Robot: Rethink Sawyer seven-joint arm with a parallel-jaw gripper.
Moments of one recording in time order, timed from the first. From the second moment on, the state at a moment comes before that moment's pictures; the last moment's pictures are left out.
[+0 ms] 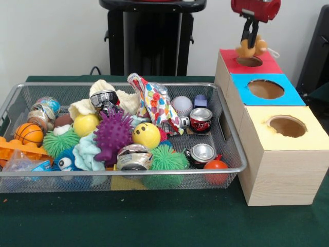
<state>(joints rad) 0.40 -0.85 -0.30 2.21 0.59 0.18 2.22</state>
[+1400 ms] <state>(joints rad) 0.29 -0.77 -0.14 2.25 0.50 -0.05 2.22</state>
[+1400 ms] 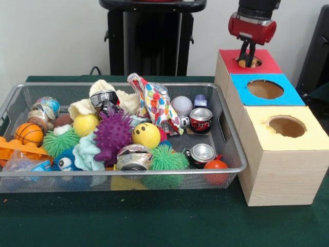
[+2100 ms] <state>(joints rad) 0.26 -0.64 -0.08 2.27 0.44 -0.29 2.22</state>
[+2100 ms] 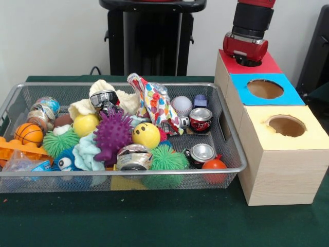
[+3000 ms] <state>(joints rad) 0.31 -0.67 -0.12 2.24 0.45 -0.15 2.22</state>
